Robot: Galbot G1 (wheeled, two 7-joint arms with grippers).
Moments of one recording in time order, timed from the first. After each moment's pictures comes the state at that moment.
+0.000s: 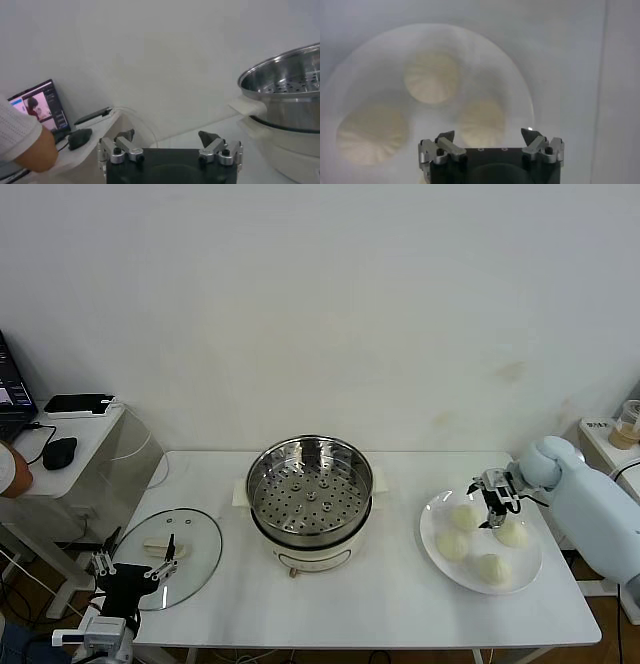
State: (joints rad) left arm 1.69 -1.30 -0.73 -2.23 0.06 0.24 -0.07; right arm -0.22 0.82 -0.33 0.99 -0.48 0.07 -1.16
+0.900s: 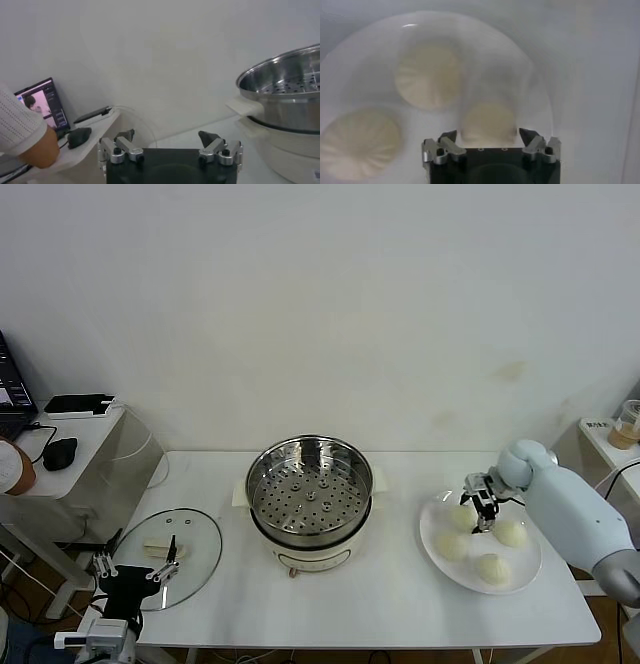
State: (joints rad) left arm 1.70 -1.32 -0.73 -2.24 0.06 0.23 -0.07; right arm -0.18 0.89 -0.38 0.89 -0.51 0.06 -1.16
